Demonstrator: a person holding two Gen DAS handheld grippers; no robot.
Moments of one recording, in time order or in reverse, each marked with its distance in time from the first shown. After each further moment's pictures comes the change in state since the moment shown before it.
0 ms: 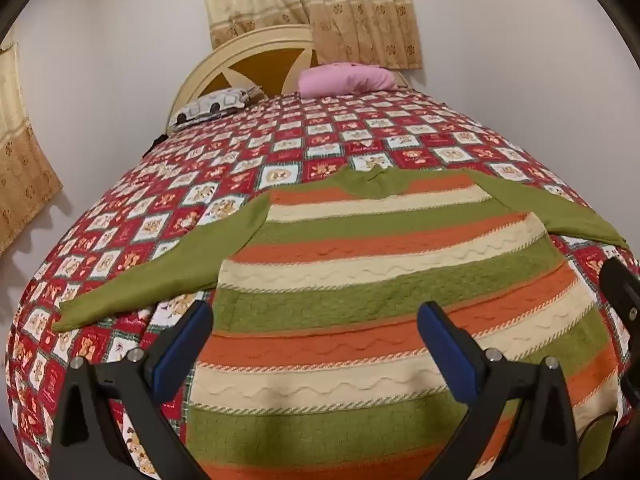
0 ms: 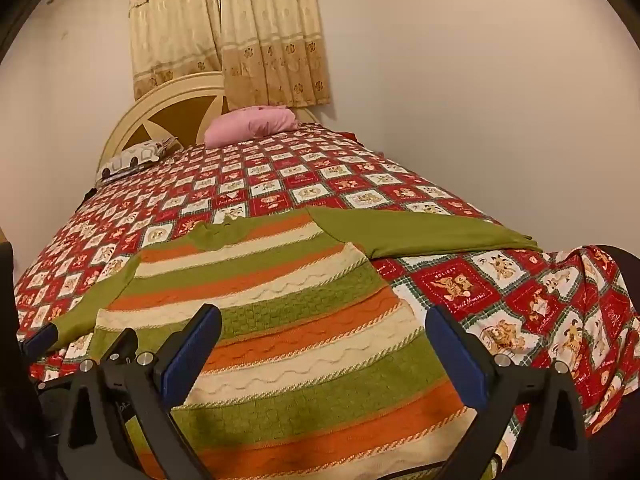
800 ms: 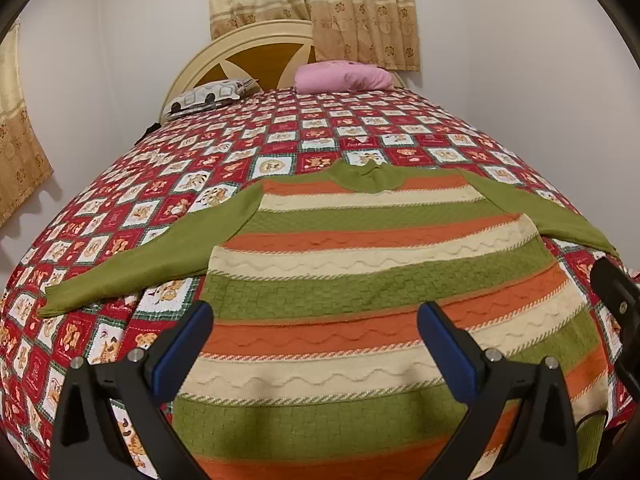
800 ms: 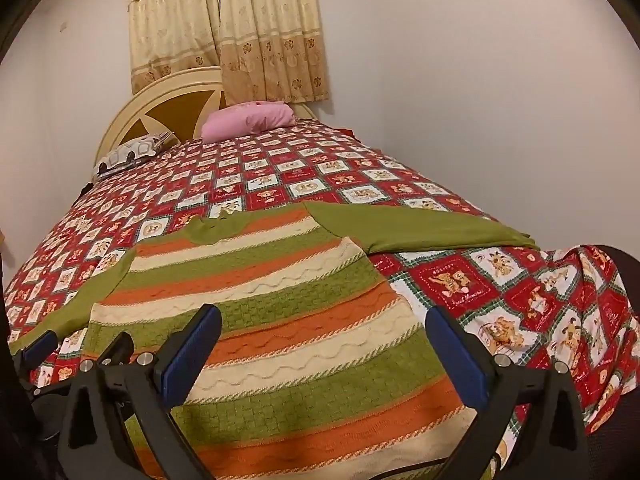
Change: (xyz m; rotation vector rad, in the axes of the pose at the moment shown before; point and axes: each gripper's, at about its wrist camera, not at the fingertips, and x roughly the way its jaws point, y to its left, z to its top) left arm 0.005 0.008 -0.007 -0.045 0.034 -0.055; right arm 0.003 0.000 -0.004 -0.022 -0.002 -0.023
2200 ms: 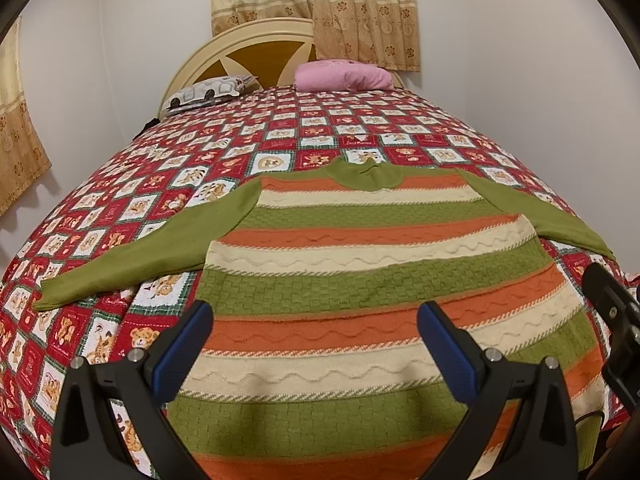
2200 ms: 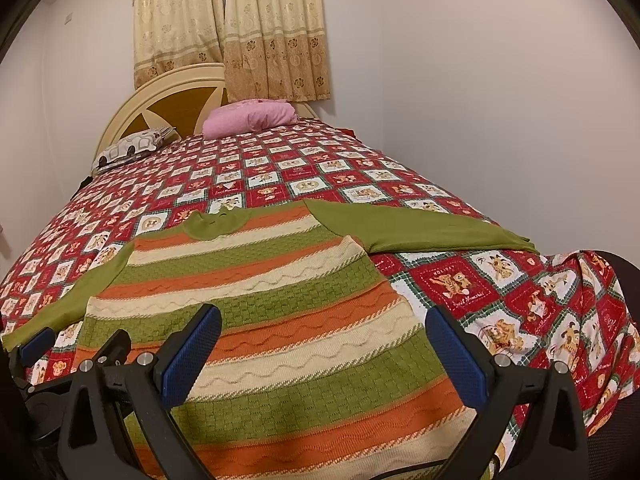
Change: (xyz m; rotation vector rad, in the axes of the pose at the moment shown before) left arm 0.001 -0.001 -0.002 -0.012 0.007 -0.010; right arm 0.003 0.005 0.001 -0.014 0.014 0.004
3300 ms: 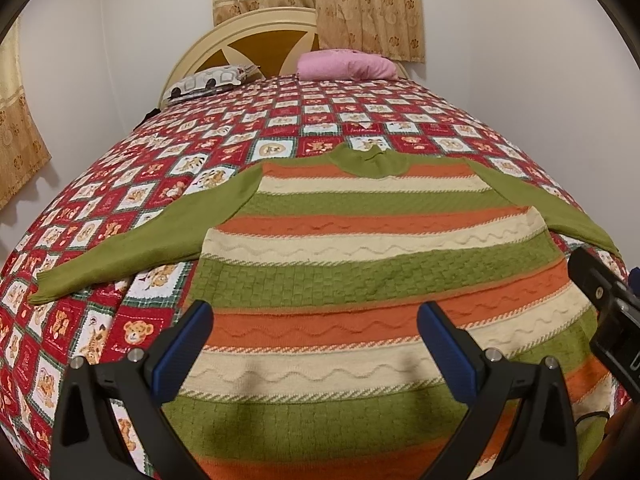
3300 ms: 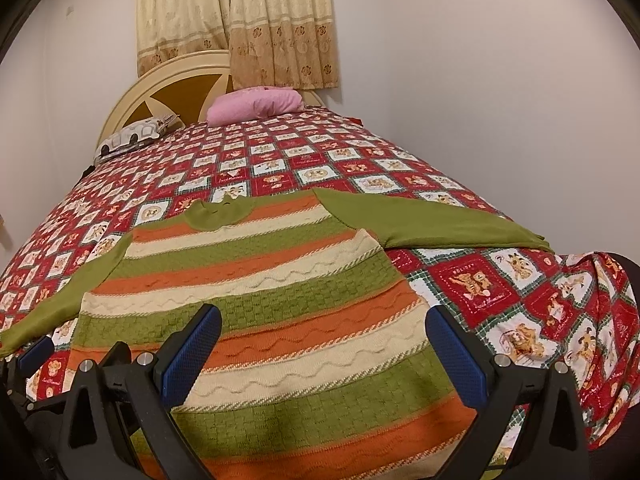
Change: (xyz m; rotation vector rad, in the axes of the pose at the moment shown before) left arm 0.014 0.004 -0.004 -0.015 0.040 0.000; right arm 0.030 0.009 0.002 -0.016 0.055 0.019
